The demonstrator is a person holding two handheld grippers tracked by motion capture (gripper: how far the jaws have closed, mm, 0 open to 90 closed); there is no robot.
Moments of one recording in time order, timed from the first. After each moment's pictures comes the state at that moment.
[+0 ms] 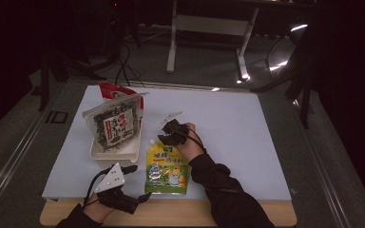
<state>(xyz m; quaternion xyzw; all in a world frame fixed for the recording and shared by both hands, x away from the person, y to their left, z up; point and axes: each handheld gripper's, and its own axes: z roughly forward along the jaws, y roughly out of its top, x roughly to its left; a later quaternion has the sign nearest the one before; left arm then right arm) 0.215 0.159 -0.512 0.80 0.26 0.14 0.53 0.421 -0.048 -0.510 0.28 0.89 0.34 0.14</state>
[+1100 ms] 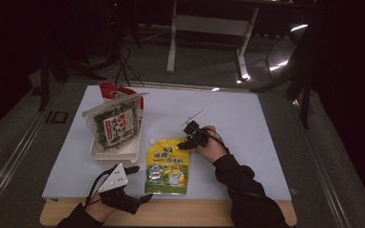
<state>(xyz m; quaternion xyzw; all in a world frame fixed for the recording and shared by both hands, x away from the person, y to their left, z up) 0.217 0.155 -0.515 0.80 0.26 0.14 0.52 0.426 -0.110 -0.514 0.31 0.91 0.27 0.04</state>
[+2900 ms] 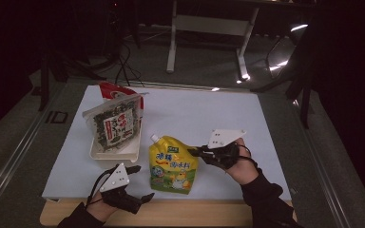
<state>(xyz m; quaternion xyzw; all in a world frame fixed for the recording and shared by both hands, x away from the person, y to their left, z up) 0.219 0.152 -0.515 0.80 0.25 0.14 0.52 0.306 -0.167 -0.413 0.10 0.87 0.46 0.12</state>
